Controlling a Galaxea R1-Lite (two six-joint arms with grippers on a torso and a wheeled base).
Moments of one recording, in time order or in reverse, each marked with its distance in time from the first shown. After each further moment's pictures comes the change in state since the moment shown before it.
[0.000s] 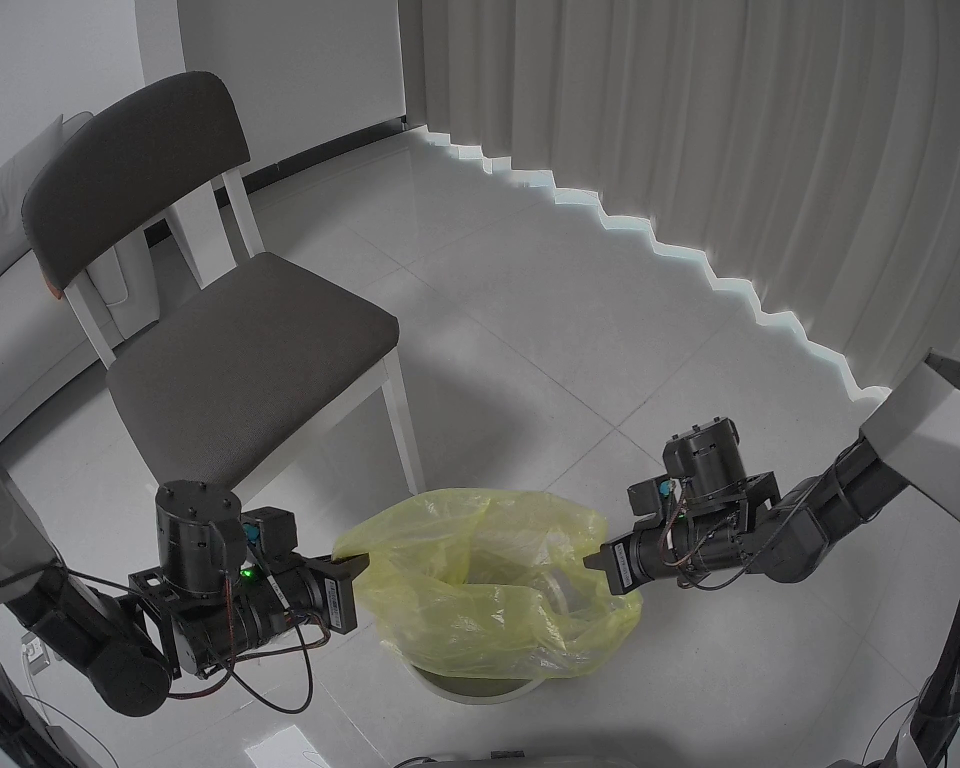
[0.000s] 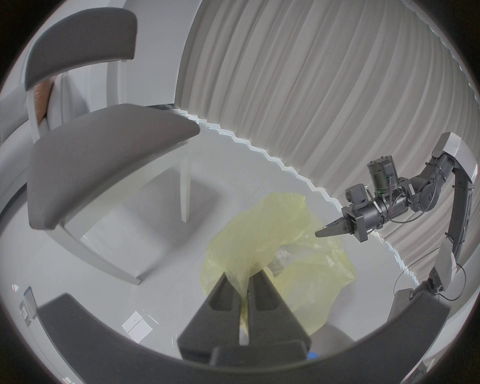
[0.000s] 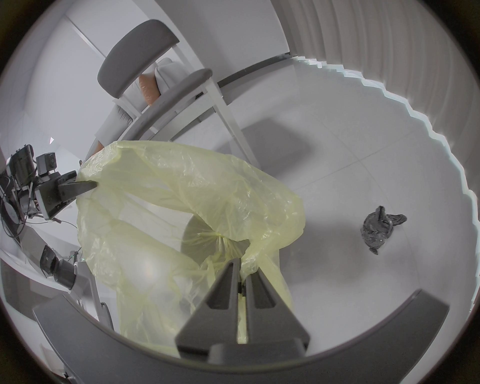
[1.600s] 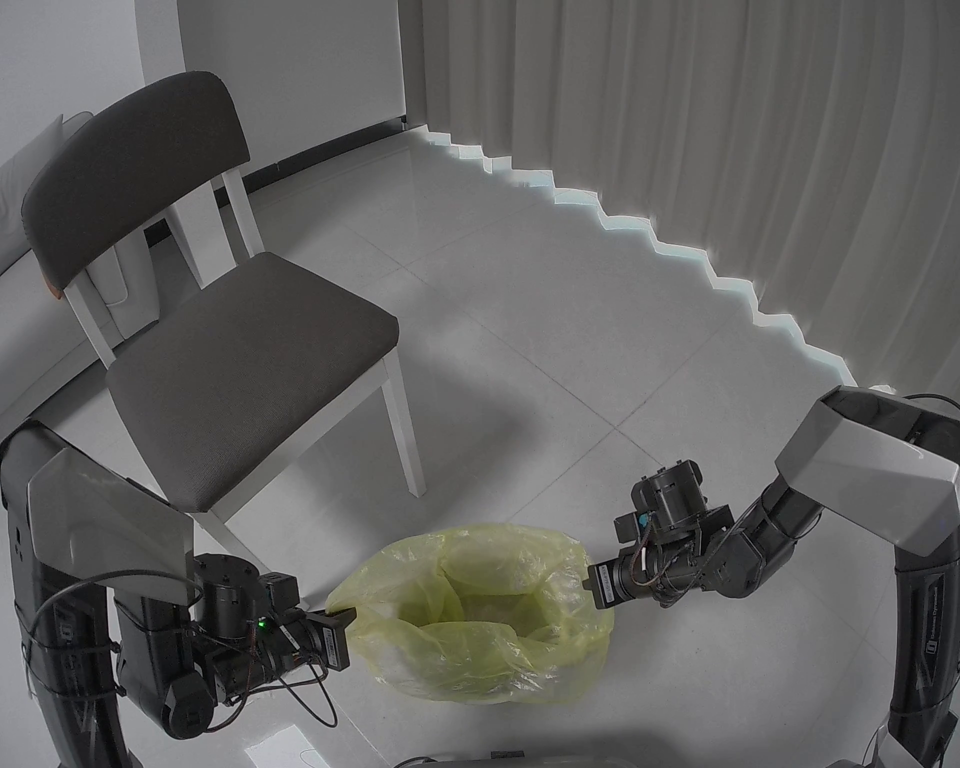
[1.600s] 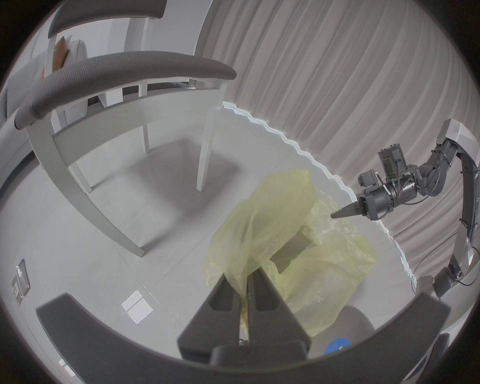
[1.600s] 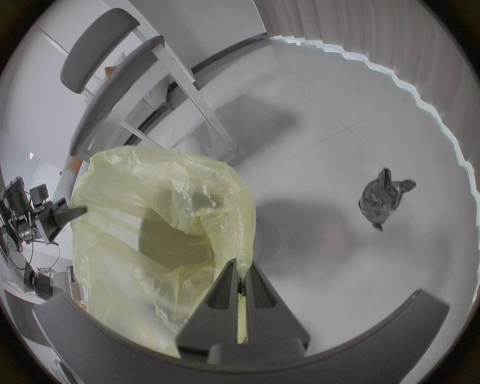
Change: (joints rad) left arm 0.137 0.488 0.207 -0.589 -0.090 0.000; right arm -0.035 0.254 -0.090 -0.063 -0.044 0.057
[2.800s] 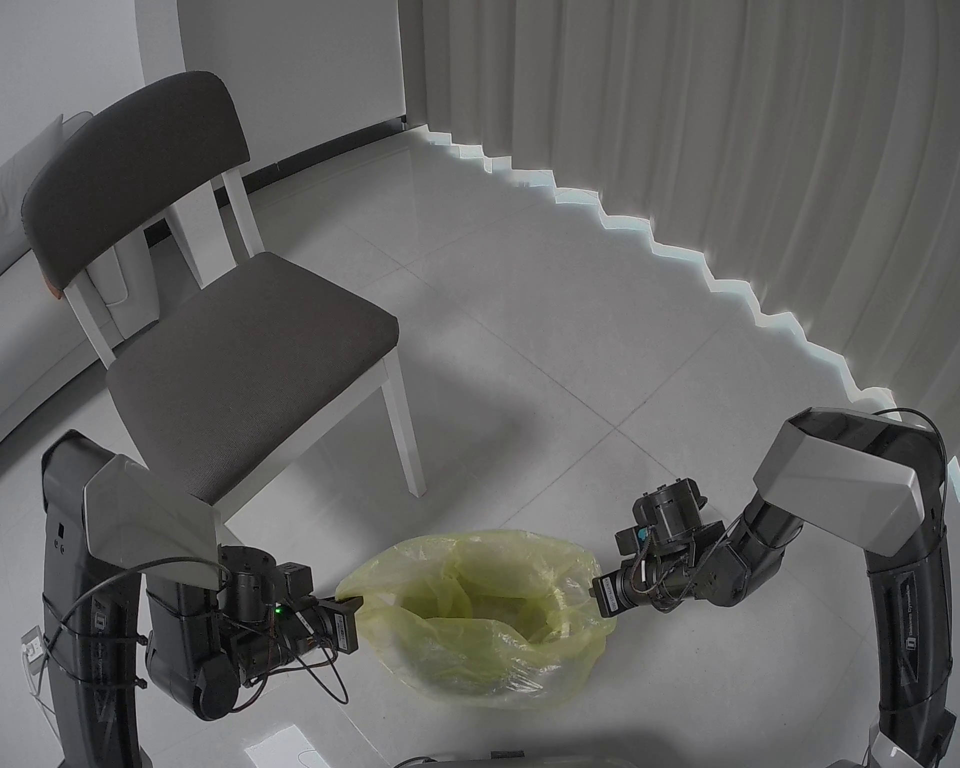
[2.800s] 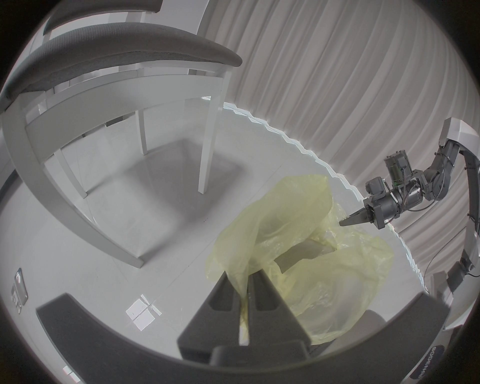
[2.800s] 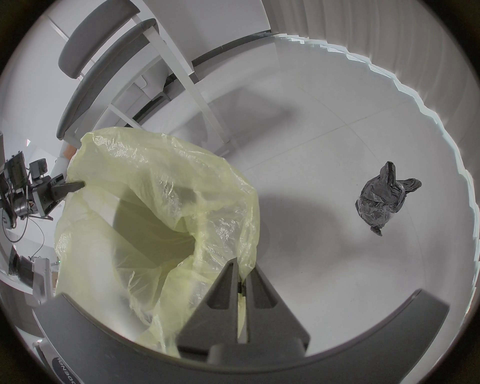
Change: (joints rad) left arm 0.052 0.143 -0.155 0.001 -0.036 0.056; right arm -0.044 0.117 -0.021 -0.071 -0.005 -0.093
